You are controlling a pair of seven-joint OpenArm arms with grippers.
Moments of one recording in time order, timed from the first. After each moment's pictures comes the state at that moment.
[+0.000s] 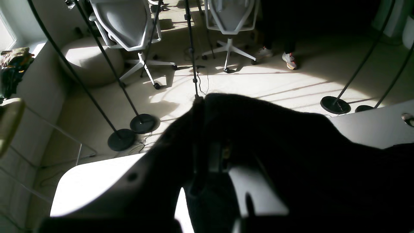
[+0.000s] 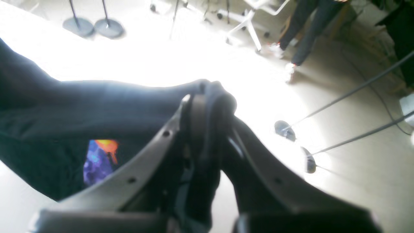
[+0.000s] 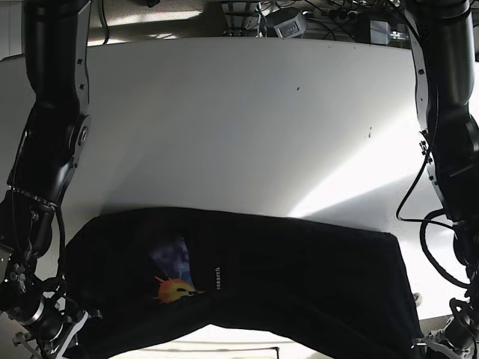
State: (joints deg) left arm -63.2 -25.3 -3.7 51.9 -20.4 -29.4 32.6; right arm 54.9 20.0 9.0 74.3 12.9 36.0 -52.7
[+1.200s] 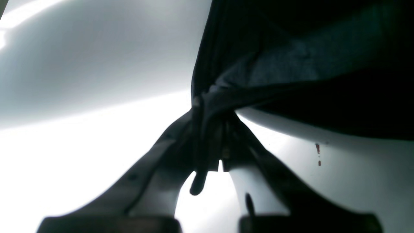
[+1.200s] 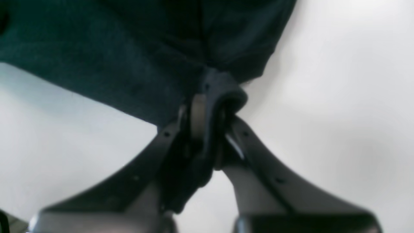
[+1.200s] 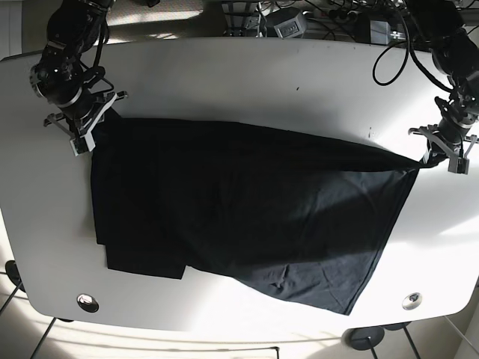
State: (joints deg) left arm 7.3 -24.3 -33.7 83.6 -21.1 -35.0 33.5; right arm -14.2 8.6 29.1 111.3 13.8 36.2 -57.6
